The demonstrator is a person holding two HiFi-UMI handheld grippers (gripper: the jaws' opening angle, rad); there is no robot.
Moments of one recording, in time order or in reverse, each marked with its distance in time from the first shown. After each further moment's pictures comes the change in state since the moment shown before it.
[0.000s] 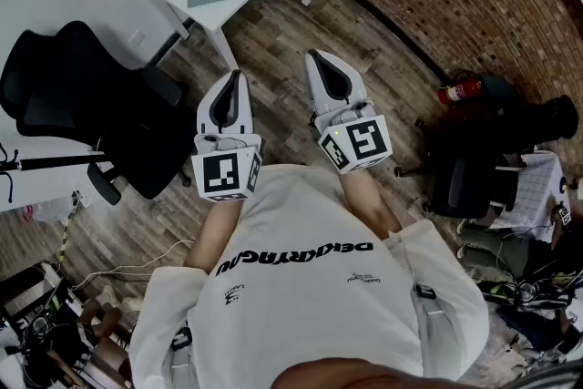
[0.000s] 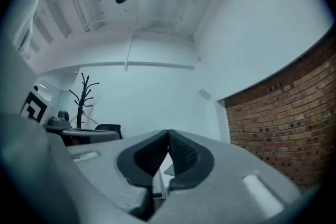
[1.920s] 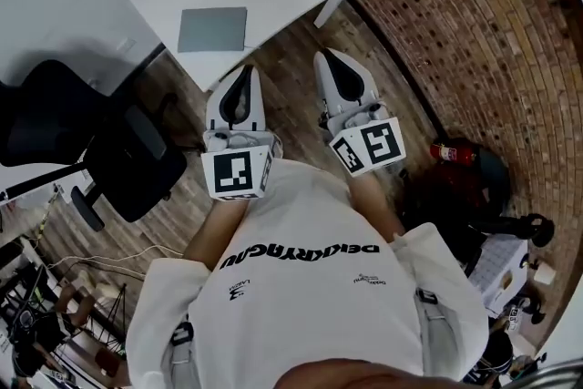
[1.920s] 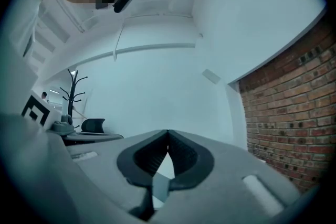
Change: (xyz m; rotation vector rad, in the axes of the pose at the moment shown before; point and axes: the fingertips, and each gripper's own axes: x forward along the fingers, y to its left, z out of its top) left arm 0.345 0.130 -0.055 -0.078 0.048 0.156; right arm 0.324 -0.197 -0.059 0.029 0.109 0.162
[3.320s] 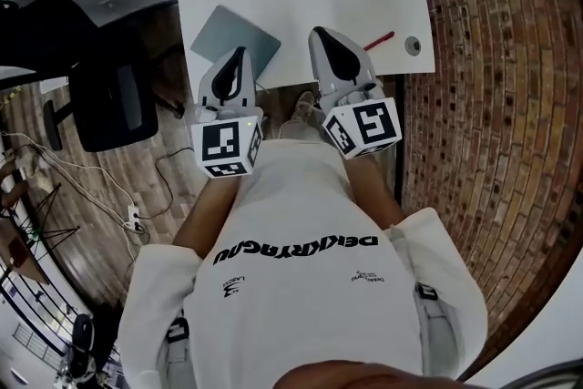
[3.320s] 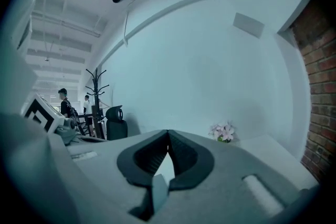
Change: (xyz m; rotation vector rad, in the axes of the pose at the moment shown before) left arm 0.199 0.183 -0.071 -0.162 0.185 0.538; right arm 0.314 -0.072 -0.073 0.024 0.230 0.496
